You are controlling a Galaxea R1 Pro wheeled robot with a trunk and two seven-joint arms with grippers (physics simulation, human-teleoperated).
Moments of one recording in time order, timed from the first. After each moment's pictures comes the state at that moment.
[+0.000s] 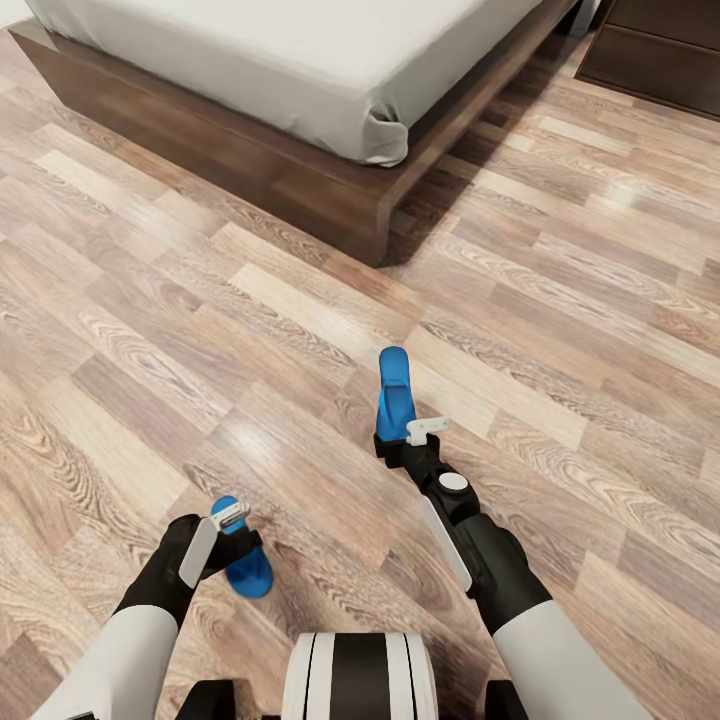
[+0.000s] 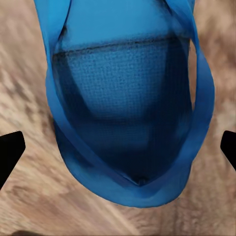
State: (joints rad) left arm -0.68 -0.03 0.29 -0.74 0.31 0.80 0.25; right arm -0.66 0.11 0.30 -1.13 -0.12 0.33 -0.11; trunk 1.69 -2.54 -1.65
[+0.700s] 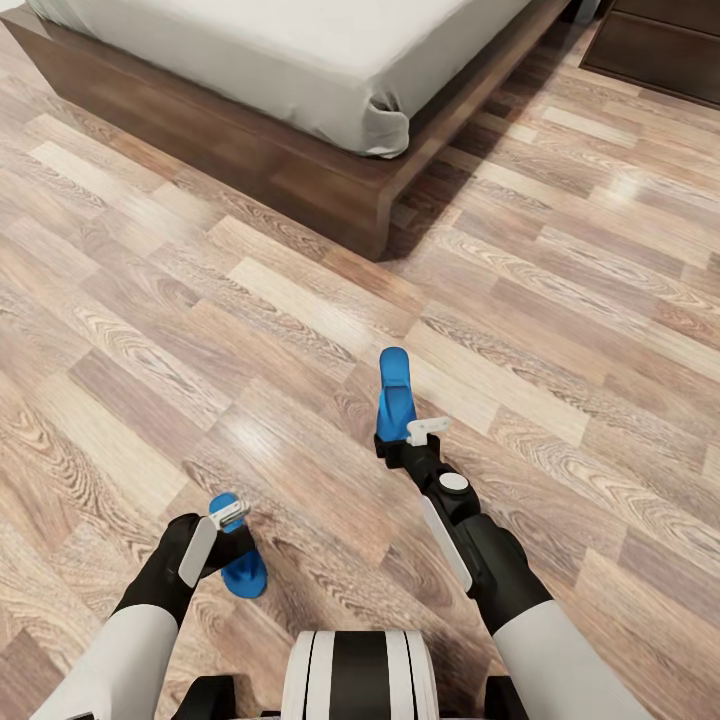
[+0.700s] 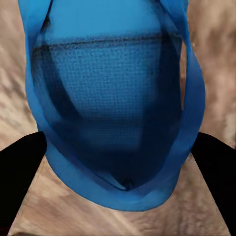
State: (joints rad) left arm -0.68 -0.03 0.29 -0.74 0.31 0.80 0.24; right arm -0.66 0.11 0.30 -1.13 -0.12 0.33 -0.11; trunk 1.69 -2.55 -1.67
